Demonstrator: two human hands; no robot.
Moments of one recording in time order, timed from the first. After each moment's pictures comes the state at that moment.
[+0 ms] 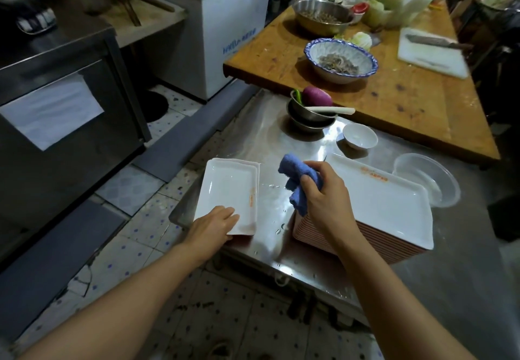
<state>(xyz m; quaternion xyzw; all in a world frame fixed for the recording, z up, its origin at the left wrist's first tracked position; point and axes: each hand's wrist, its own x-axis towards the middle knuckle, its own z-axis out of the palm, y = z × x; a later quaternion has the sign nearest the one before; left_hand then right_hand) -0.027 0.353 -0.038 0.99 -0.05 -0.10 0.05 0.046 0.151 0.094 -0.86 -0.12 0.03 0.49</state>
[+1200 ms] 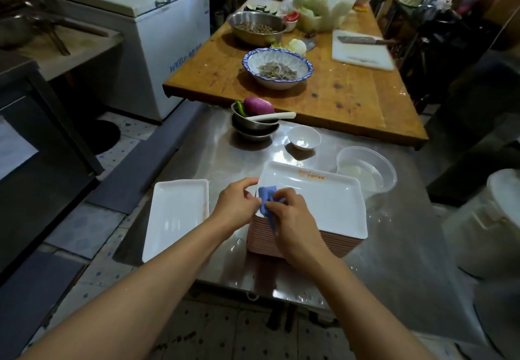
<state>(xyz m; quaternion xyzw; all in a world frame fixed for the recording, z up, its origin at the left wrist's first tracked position) 0.072 0.226 0.060 0.83 0.13 -0.06 0.53 0.054 0.087 0.070 -0.95 -0.21 0.01 0.23</state>
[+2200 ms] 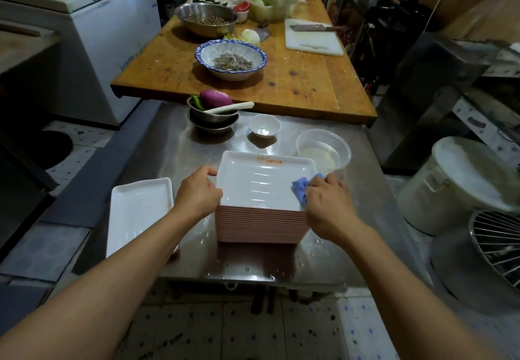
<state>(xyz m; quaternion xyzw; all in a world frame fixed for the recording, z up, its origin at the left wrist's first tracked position) 0.073 0.217 0.068 0.89 0.13 -0.04 0.43 0.058 -0.017 0.091 -0.99 -0.13 0.00 -0.04</state>
